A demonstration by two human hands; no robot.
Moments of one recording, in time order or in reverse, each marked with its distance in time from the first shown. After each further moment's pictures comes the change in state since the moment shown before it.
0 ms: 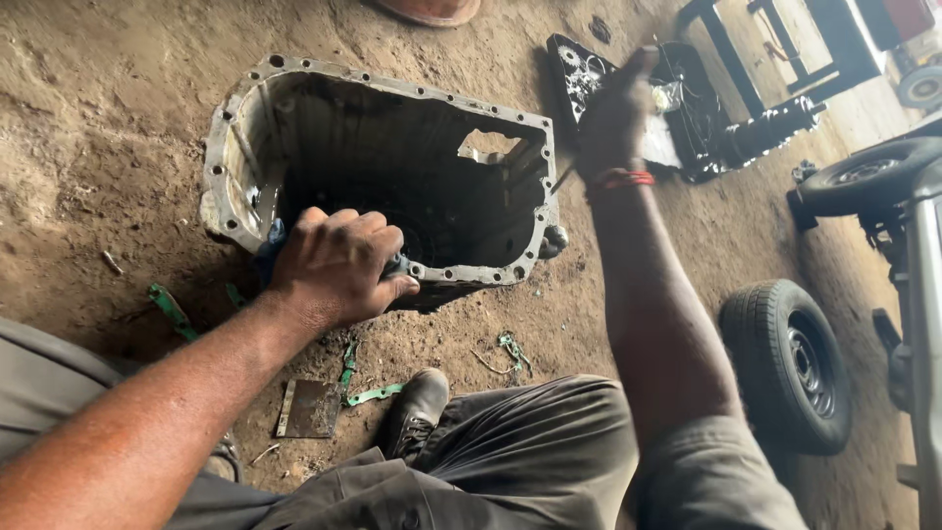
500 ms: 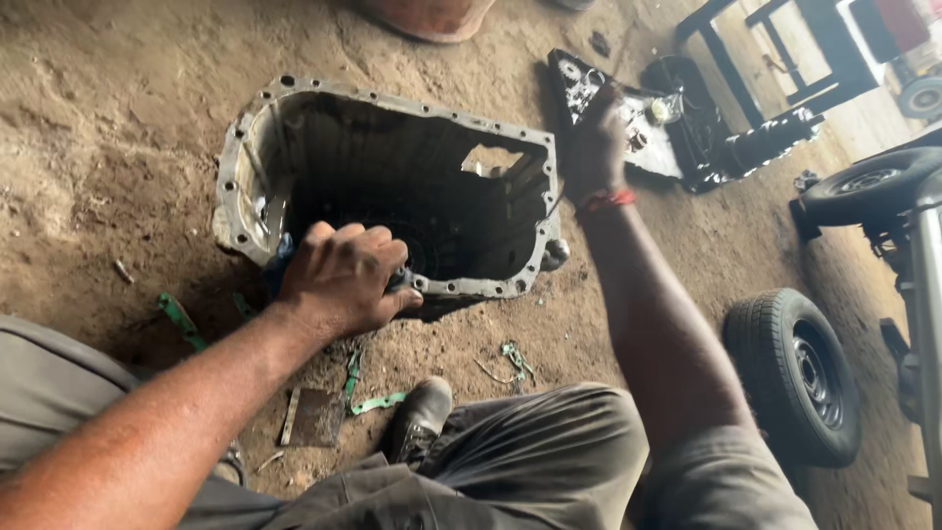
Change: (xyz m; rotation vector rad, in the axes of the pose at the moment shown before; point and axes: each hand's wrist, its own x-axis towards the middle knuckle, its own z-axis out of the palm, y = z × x) left_hand 0.000 -0.004 -0.001 0.012 0.064 0.038; right_hand -0.016 -0.007 0.097 -0.450 0.189 -0.012
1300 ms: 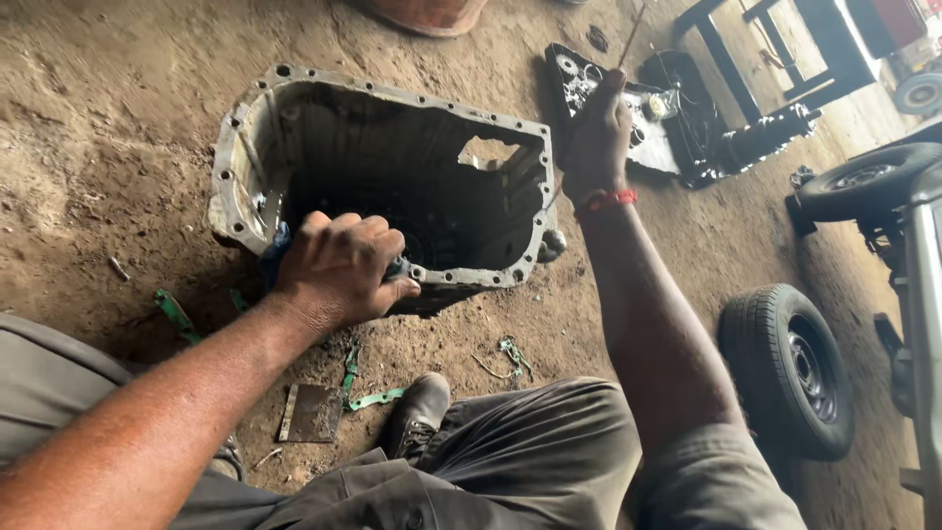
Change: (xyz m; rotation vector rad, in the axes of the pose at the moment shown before) left_hand -0.002 0.000 0.002 0.007 0.018 -0.004; right_hand -0.001 0.006 -0.026 -0.139 0.172 0.067
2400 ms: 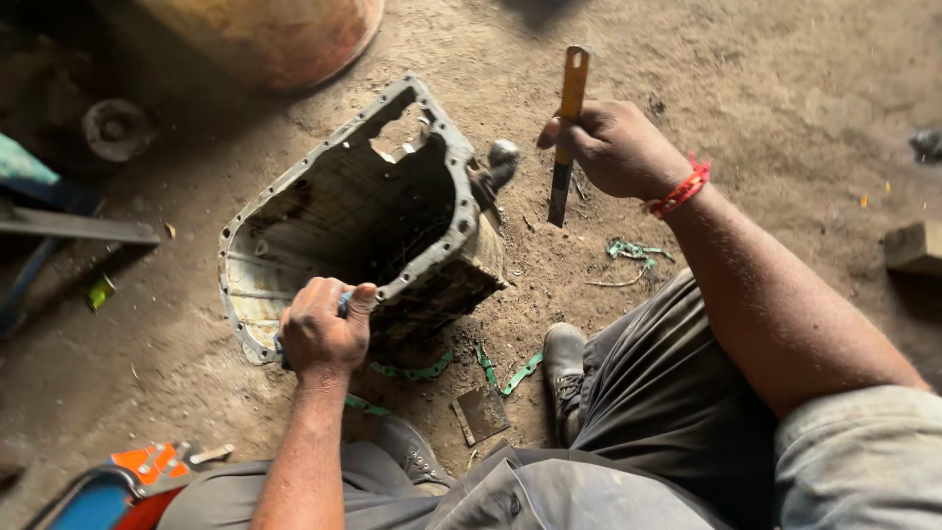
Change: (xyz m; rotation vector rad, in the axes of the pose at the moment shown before) left_hand 0.018 -0.010 0.015 0.029 0.243 0.009; right_hand -0.174 -0.045 -0.125 -0.666 -0.159 0.115
